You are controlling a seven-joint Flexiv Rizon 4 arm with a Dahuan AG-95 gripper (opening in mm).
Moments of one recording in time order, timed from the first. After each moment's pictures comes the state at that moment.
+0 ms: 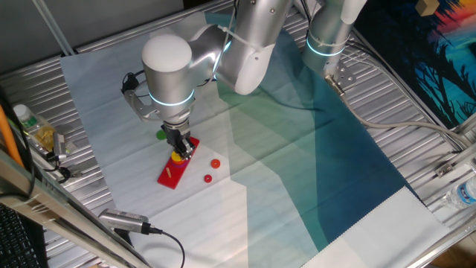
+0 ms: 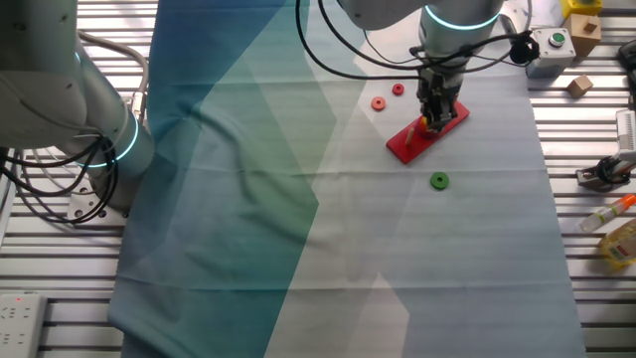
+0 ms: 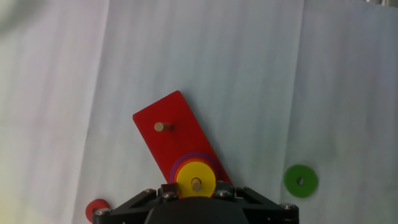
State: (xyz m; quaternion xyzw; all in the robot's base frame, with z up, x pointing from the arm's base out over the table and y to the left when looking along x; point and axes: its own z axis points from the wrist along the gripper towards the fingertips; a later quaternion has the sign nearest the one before) arm 0.569 0.094 0.055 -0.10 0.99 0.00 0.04
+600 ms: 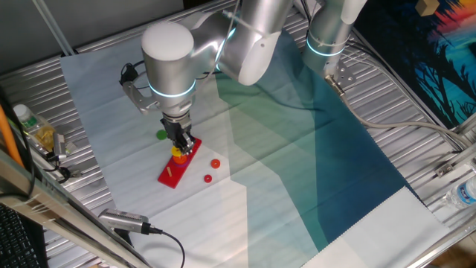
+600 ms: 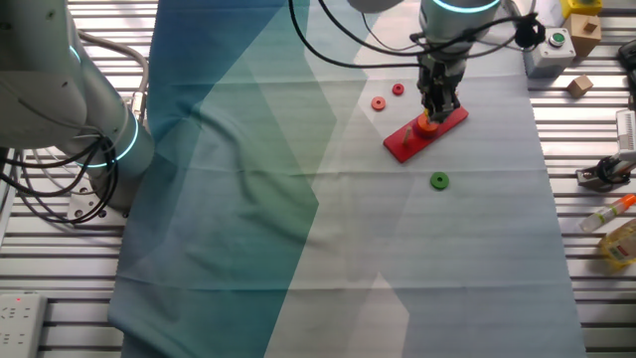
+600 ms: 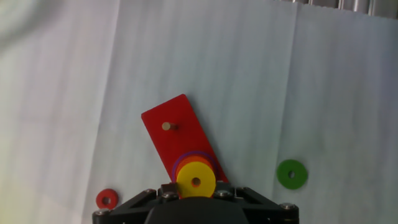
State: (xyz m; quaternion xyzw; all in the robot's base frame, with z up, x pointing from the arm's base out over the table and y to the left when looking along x) arm 0.565 0.095 0.086 -0.10 0.99 0.00 0.05
